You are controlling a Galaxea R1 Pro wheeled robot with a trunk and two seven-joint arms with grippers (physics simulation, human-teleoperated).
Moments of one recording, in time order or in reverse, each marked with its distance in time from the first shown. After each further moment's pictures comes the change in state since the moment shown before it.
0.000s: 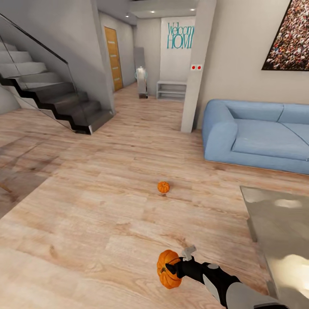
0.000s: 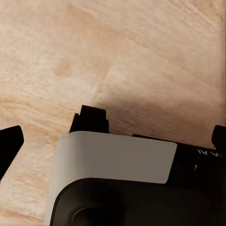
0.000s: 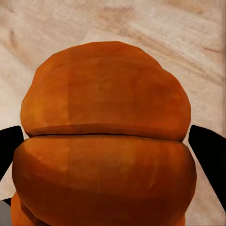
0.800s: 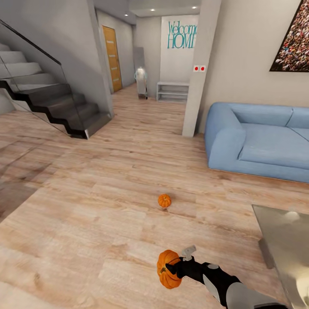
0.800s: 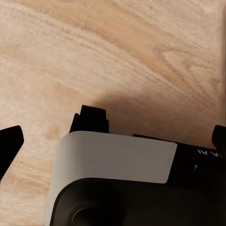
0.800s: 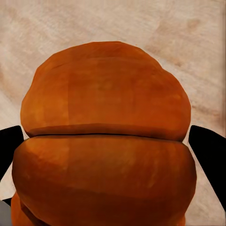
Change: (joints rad) left arm 0.000 0.000 0.000 0.000 0.000 0.000 0.000; right arm 0.000 0.000 0.000 0.000 -0.001 0.000 0.000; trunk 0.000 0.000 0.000
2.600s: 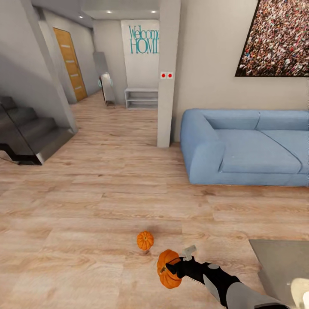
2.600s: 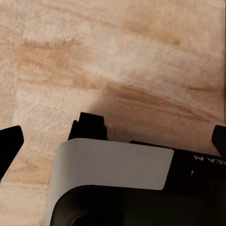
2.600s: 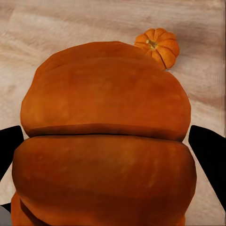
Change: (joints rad) left arm 0.000 0.000 0.000 0.000 0.000 0.000 0.000; right arm 0.000 -0.001 -0.002 0.000 -0.001 -0.002 0.002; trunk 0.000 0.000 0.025
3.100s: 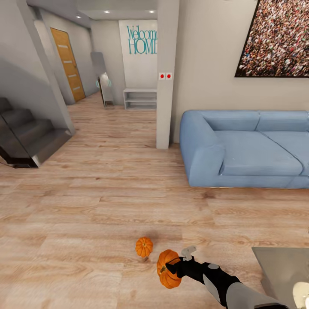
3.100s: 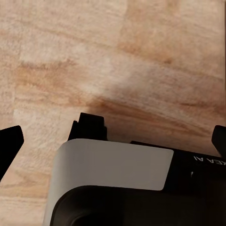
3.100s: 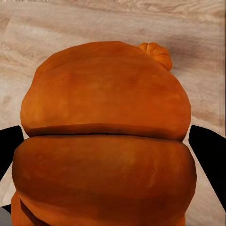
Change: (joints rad) left arm 0.000 0.000 0.000 0.000 0.000 0.000 0.000; right arm 0.000 0.001 -0.003 -0.001 -0.002 0.000 0.000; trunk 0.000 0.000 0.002
